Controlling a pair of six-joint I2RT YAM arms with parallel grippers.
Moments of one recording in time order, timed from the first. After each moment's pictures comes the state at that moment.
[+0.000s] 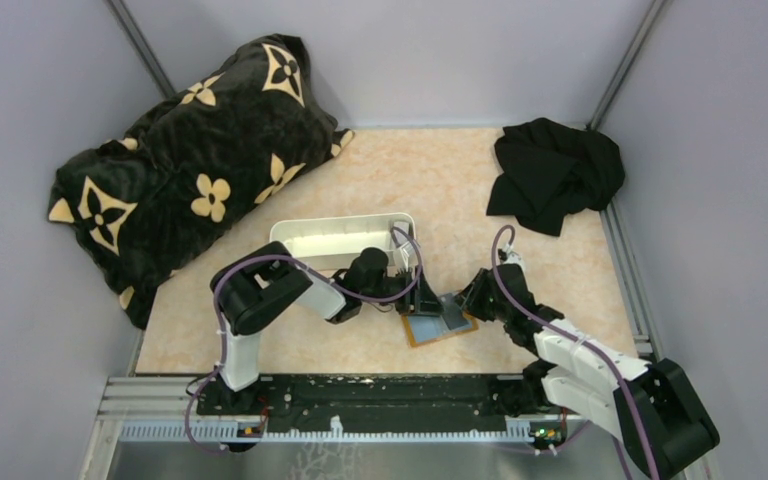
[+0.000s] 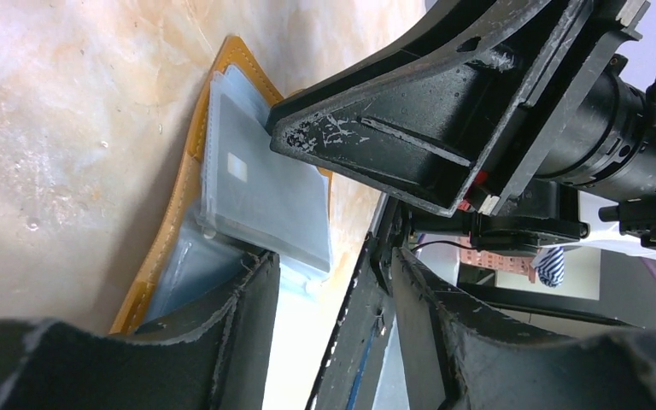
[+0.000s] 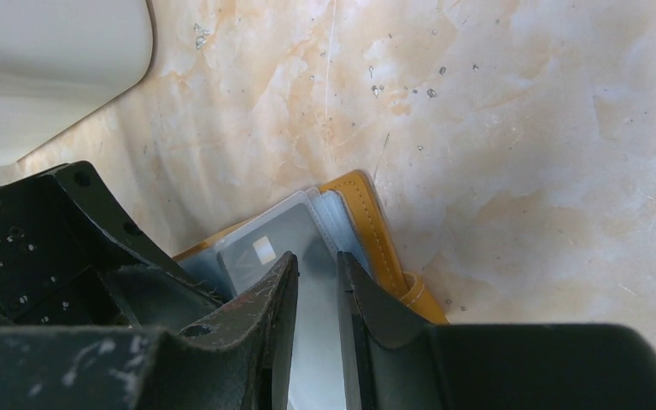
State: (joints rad) left arm -0.92 1.96 0.71 0.90 0.55 -1.06; right arm 0.49 0.95 0.21 0.02 -0.02 0.88
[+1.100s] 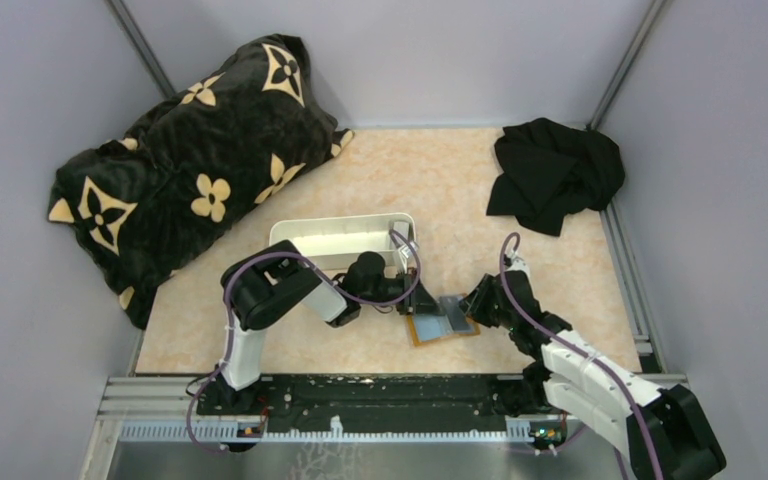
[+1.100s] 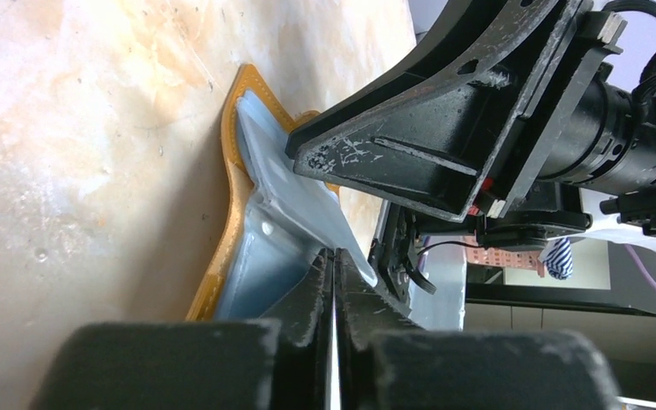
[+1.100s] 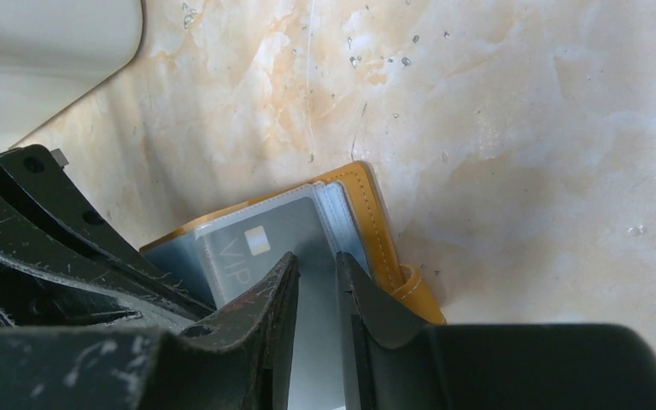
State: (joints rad) left arm -0.91 2.03 0.69 1.07 0.55 -1.06; right arm 0.49 0.81 0.17 -0.08 -0.01 0.86
